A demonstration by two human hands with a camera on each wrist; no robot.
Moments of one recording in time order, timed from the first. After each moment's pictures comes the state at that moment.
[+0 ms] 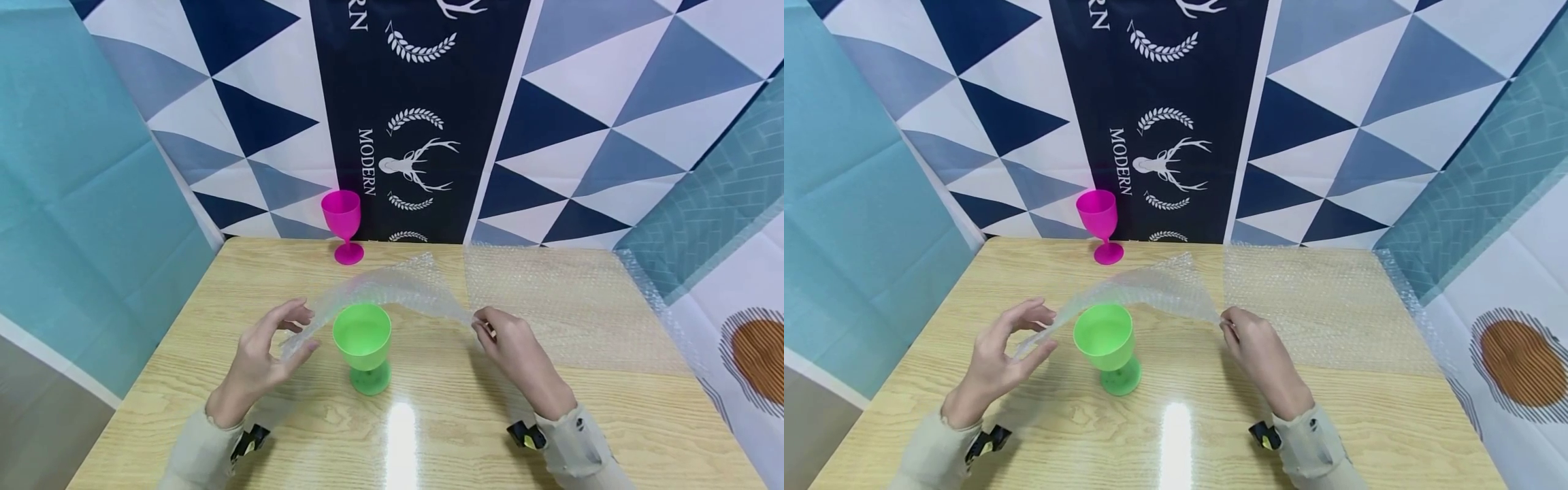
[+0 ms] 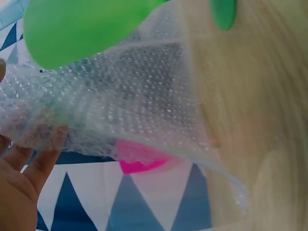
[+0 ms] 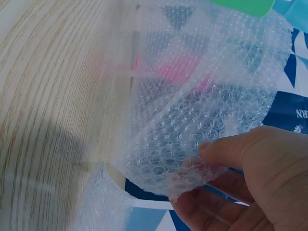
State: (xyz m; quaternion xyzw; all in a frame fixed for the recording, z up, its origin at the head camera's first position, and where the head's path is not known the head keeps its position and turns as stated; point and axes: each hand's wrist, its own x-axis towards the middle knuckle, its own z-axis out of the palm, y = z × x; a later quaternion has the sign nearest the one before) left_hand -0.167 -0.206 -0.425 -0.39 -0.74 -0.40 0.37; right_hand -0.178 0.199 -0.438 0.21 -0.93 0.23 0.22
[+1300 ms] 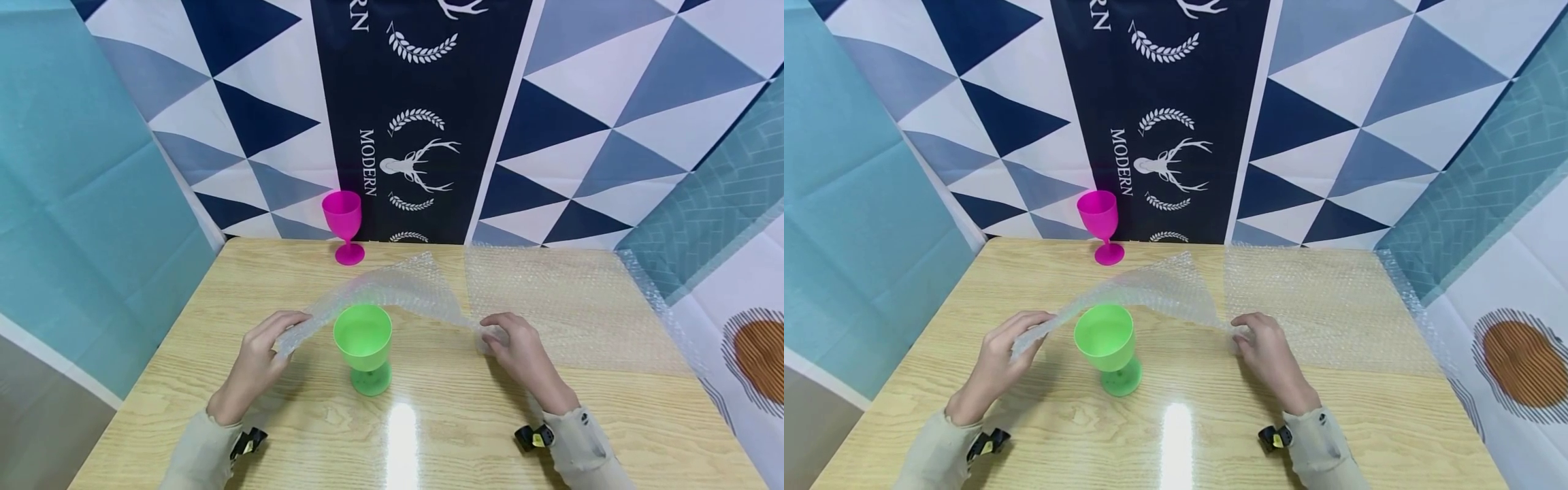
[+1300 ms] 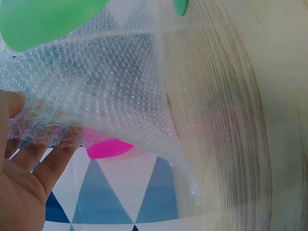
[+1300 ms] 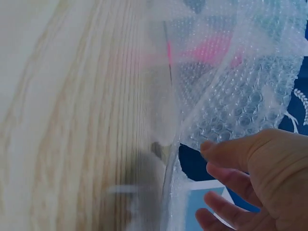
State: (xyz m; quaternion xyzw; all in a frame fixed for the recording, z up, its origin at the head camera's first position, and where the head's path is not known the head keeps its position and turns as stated) left_hand -0.169 -0.223 -0.453 -0.31 -0.82 -0.38 0.29; right_hand -0.186 0.225 -0.476 0.14 -0.94 0.29 0.14
